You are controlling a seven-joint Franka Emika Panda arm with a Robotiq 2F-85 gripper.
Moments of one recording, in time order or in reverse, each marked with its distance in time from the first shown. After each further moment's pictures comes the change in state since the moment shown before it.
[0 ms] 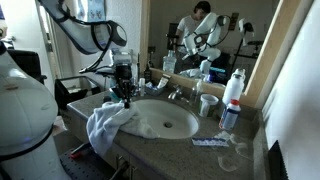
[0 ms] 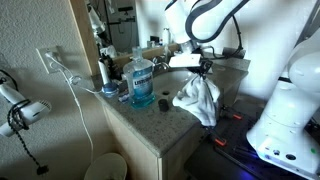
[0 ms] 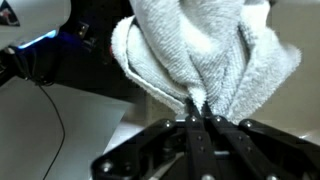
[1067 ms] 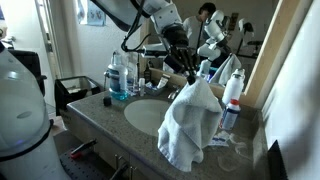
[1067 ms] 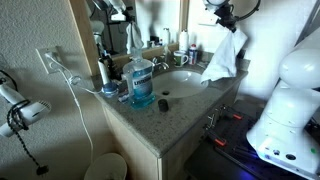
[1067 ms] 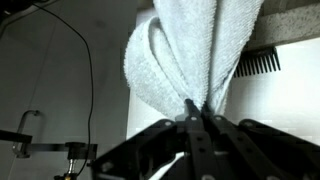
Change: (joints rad) arm -0.218 -0.090 -0.242 0.261 -0.467 -0.291 0.146
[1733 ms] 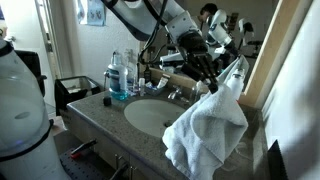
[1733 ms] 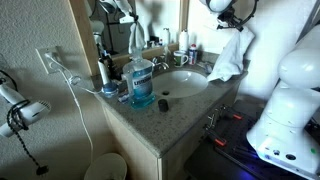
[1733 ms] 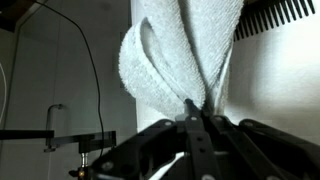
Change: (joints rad) arm -0.014 0.116 -0.092 0.055 -0.144 -0.026 0.192
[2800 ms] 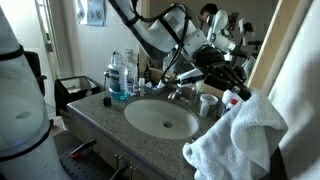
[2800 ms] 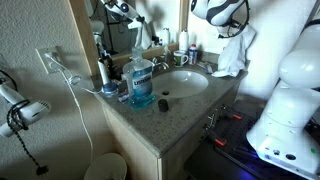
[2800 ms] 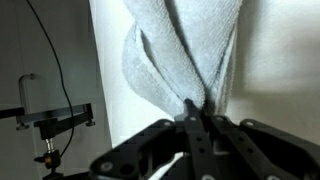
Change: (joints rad) arm 0.010 0.177 -0.068 0.052 -0.264 0.002 0.150
